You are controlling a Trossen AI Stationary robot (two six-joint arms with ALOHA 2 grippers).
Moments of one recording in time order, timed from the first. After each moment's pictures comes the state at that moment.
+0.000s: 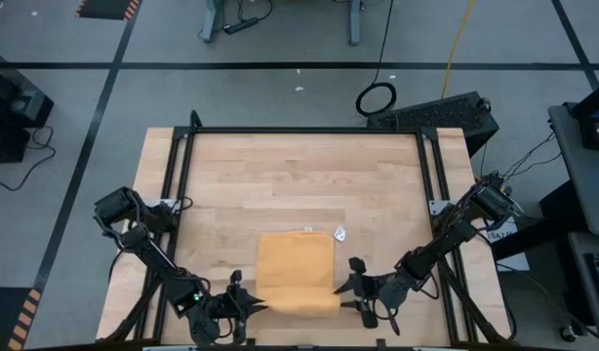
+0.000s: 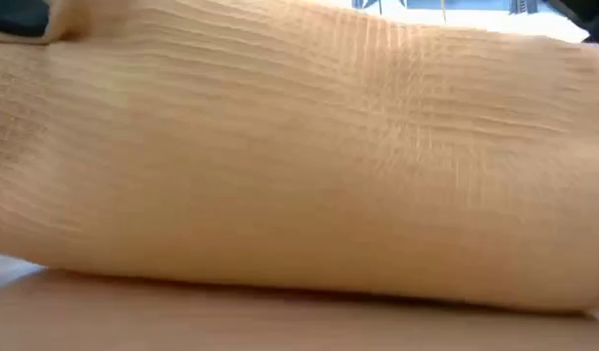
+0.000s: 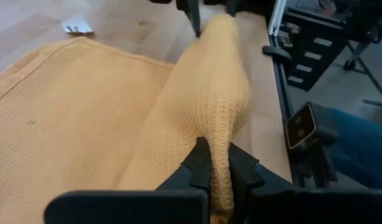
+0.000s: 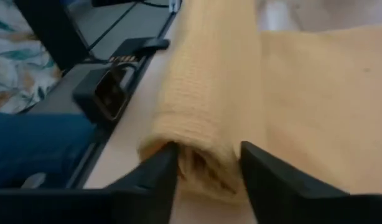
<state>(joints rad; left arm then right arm) -0.93 1.78 0.89 0.19 -0.83 -0.82 0.75 1.77 0.63 0.66 0.44 0.46</state>
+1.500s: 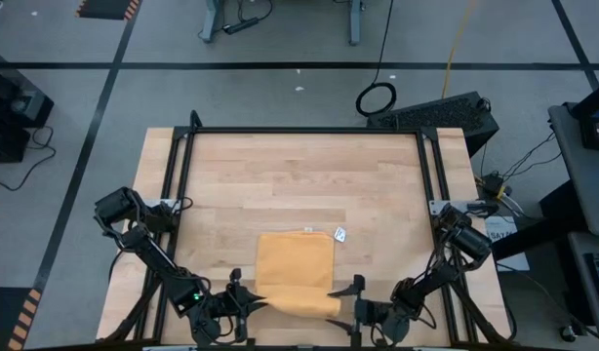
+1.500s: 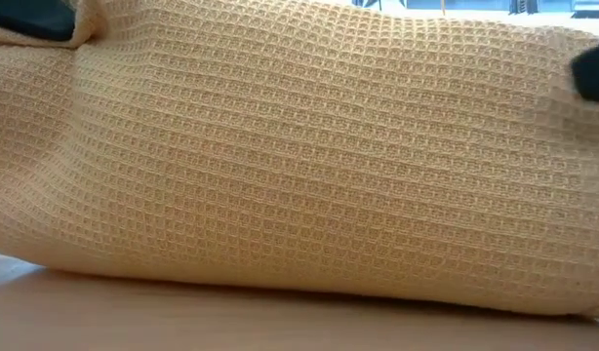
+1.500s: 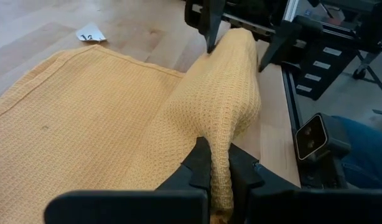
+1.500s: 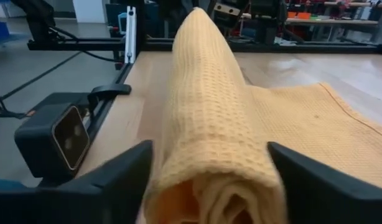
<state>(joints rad) -0.93 1.78 0.89 0.19 -0.87 -0.83 0.90 2.13 0.84 0.98 0.97 0.30</state>
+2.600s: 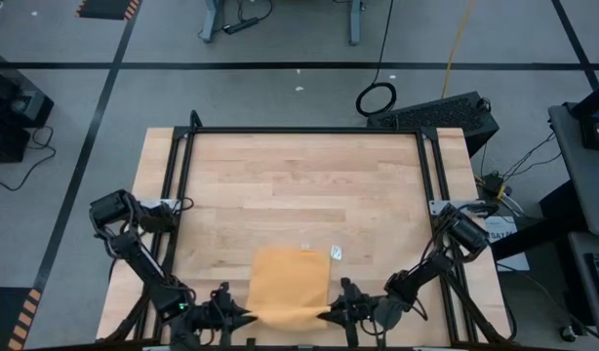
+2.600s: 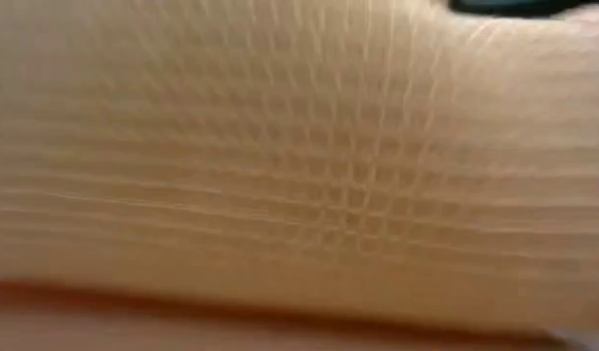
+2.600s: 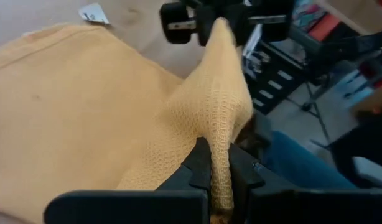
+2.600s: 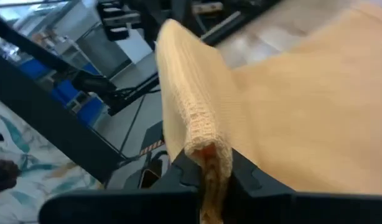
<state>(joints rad) -1.05 1.78 0.89 0.23 -0.92 -1.11 0.81 2.09 0.84 1.05 0.68 0.80</state>
